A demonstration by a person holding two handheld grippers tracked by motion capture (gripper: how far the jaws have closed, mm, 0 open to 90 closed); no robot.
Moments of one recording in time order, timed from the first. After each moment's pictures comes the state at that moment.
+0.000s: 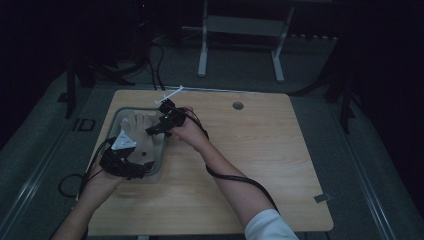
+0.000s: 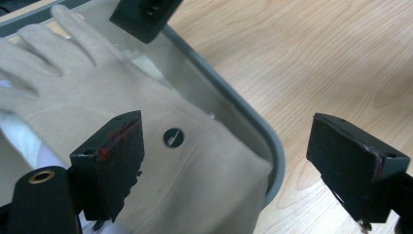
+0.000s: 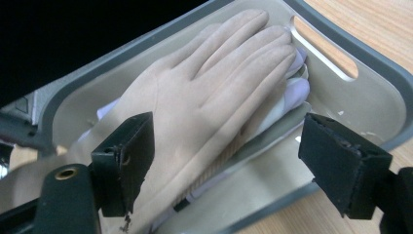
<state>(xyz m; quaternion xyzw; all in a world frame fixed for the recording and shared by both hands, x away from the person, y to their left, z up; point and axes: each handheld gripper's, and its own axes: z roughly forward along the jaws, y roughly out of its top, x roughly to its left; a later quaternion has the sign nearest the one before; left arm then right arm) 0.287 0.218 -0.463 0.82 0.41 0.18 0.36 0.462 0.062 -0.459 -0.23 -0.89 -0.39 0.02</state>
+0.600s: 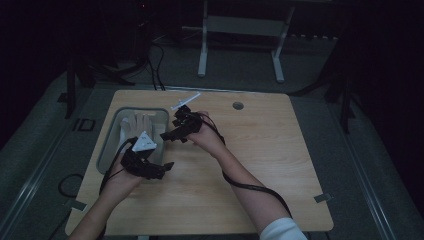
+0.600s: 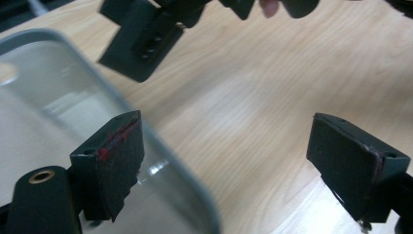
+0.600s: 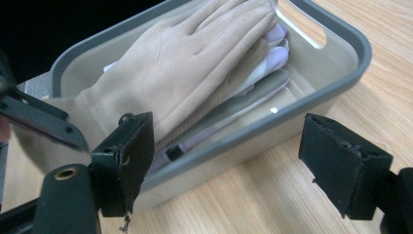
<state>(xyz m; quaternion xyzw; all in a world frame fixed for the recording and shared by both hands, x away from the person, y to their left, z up) 0.294 0.167 -0.467 0.83 0.35 0.17 0.40 0.442 0.010 -0.457 -0.21 -0.89 -0.40 0.00</state>
